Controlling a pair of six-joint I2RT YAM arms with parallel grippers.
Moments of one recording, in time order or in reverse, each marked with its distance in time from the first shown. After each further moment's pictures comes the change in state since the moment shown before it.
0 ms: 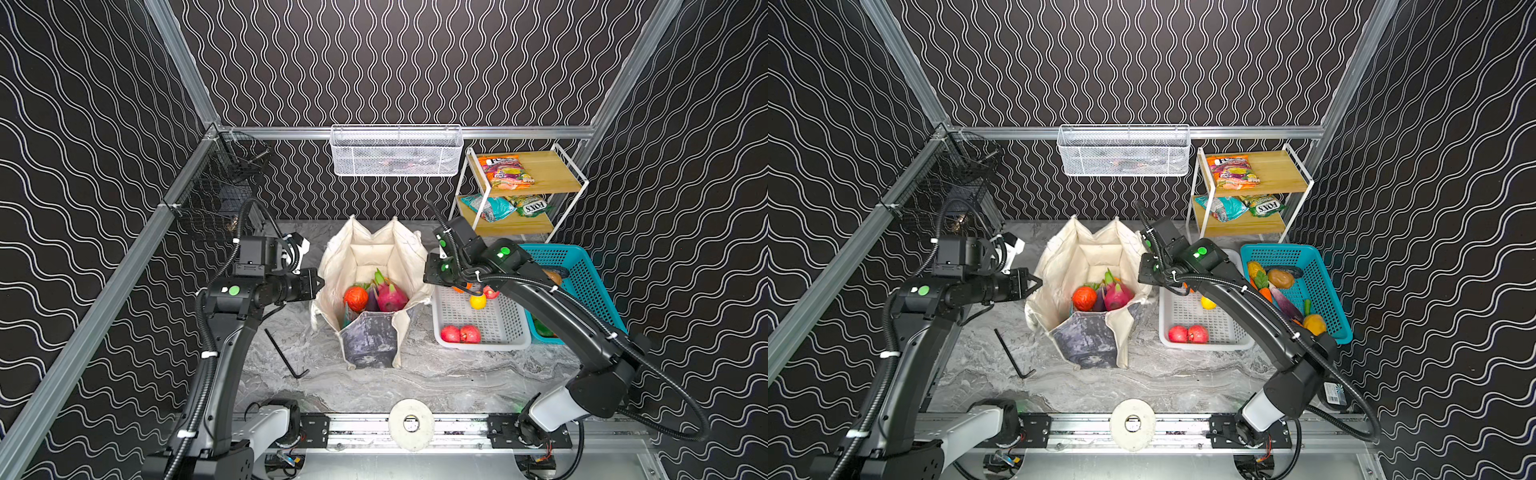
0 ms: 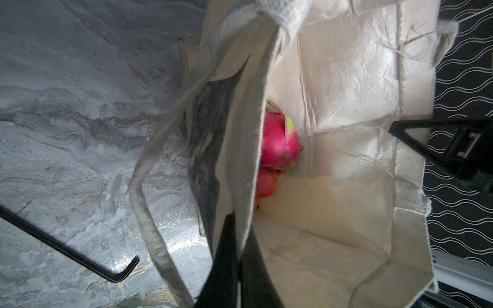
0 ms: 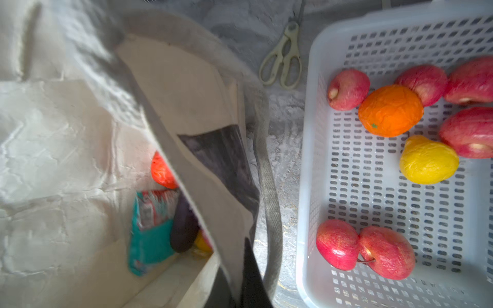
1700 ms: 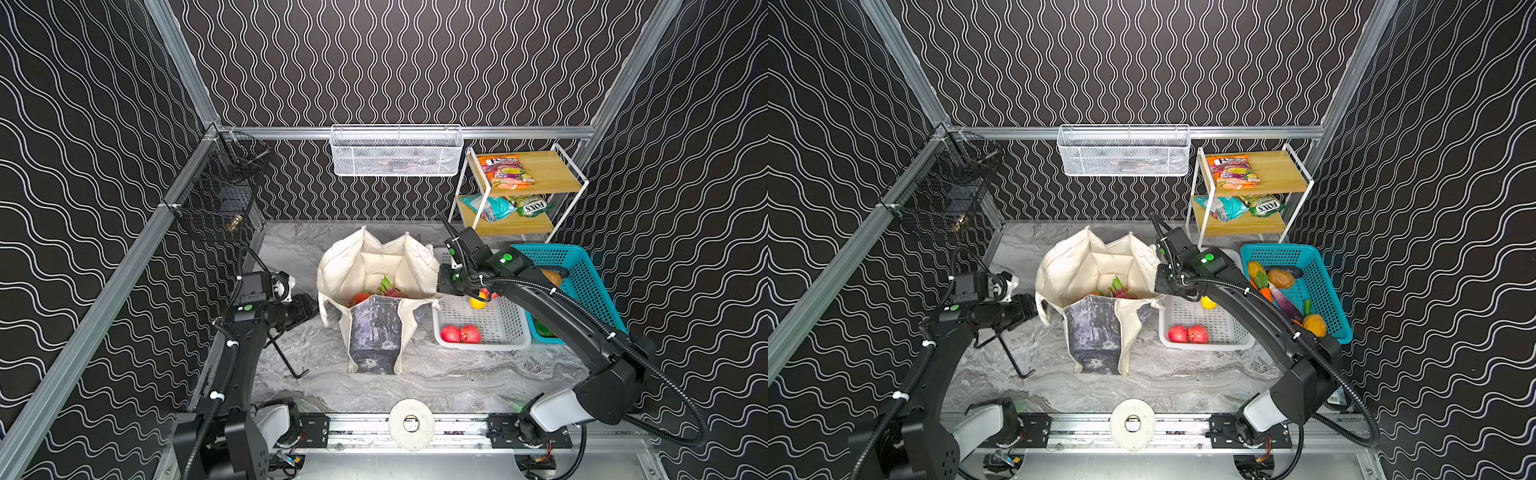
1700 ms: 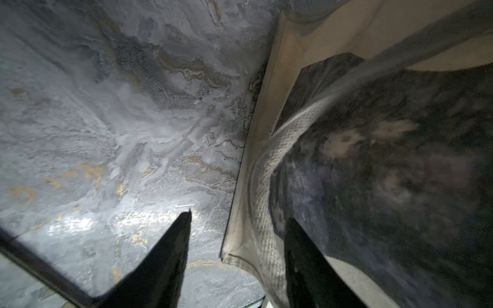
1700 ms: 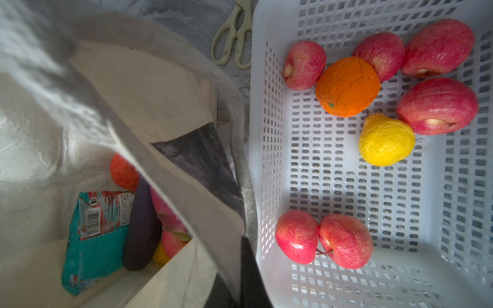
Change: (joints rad) left arm 0.238 0.002 -0.498 0.353 0.110 -0.095; right arm -0.099 -0.073 -0.169 0.034 -0.012 -0.052
